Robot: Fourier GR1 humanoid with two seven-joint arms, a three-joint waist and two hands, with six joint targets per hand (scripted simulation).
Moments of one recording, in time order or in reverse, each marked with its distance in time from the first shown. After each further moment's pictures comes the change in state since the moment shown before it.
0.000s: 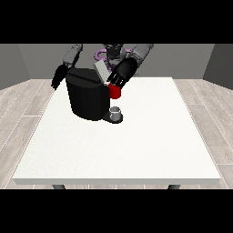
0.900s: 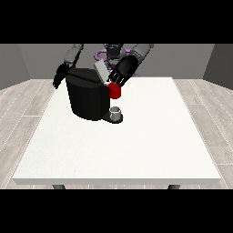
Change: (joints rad) left arm 0.023 0.000 0.003 -0.031 0.024 -0.019 0.032; right arm 0.029 0.005 0.022 -0.017 0.014 0.003 -0.003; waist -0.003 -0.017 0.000
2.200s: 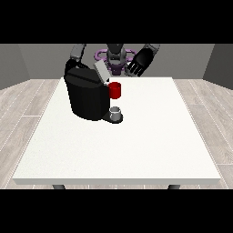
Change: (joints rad) left arm 0.279 -0.084 -0.086 -0.078 -0.001 0.024 -0.055; right arm 0.150 0.033 0.047 0.065 0.007 0.016 -0.029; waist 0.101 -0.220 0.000
